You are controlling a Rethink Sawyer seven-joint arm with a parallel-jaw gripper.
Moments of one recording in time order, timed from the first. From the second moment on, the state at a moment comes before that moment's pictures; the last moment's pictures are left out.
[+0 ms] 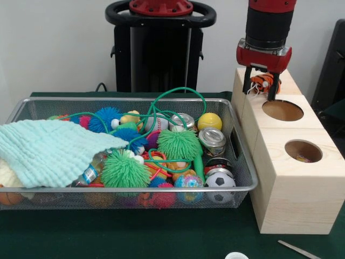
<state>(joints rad) 0.16 -0.71 -0.16 1.99 0.48 0.35 1.92</state>
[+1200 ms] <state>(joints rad) 0.19 -0.79 -0.17 1.99 0.48 0.61 1.92</state>
